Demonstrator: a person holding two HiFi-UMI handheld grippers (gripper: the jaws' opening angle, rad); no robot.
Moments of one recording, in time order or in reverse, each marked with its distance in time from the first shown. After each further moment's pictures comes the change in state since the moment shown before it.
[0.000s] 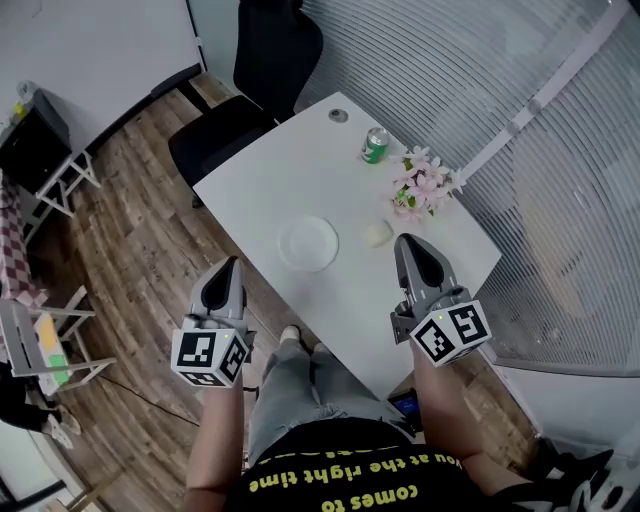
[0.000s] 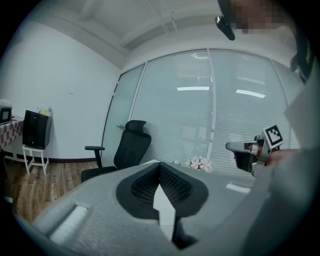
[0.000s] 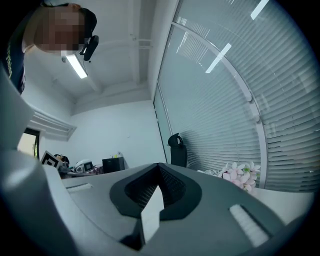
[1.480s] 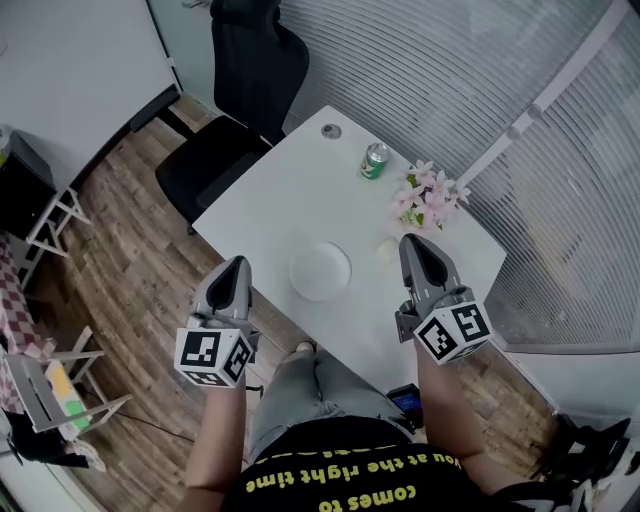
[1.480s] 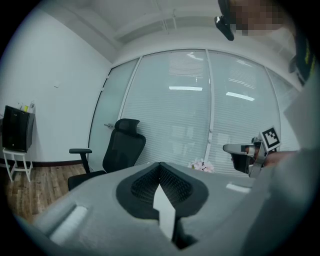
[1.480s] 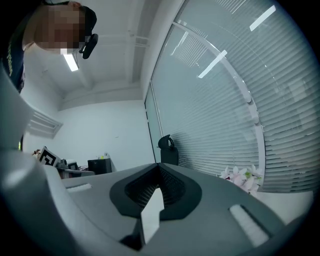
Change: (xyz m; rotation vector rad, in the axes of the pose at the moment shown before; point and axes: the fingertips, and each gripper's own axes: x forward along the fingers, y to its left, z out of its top) left arm 0.070 0.047 0.029 0.025 0.015 -0.156; right arm 0.058 -0.009 0.004 -0.007 -0.034 -0.142
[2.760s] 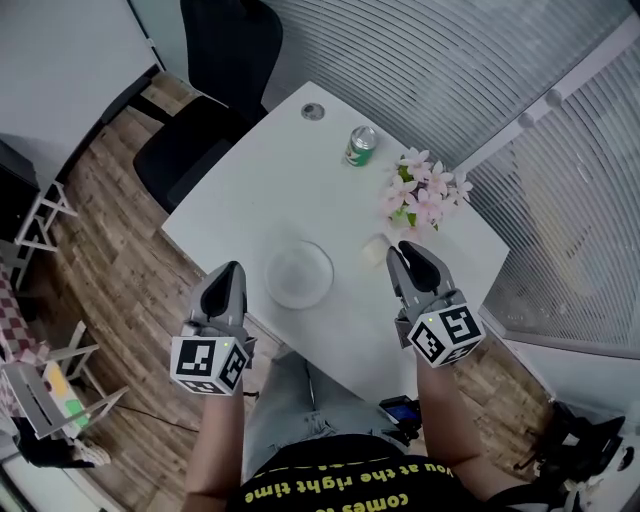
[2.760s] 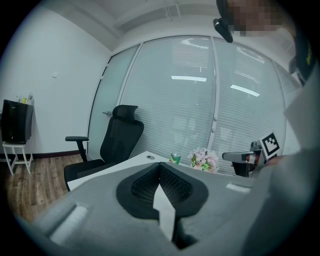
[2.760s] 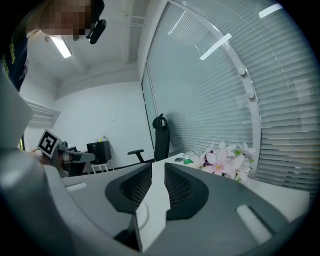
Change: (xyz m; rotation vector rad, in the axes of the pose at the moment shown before) left arm 0.066 -0.019 -0.050 -0.026 0.107 0.013; right arm 0.015 -0.078 -0.080 -0.012 0.209 -0.009
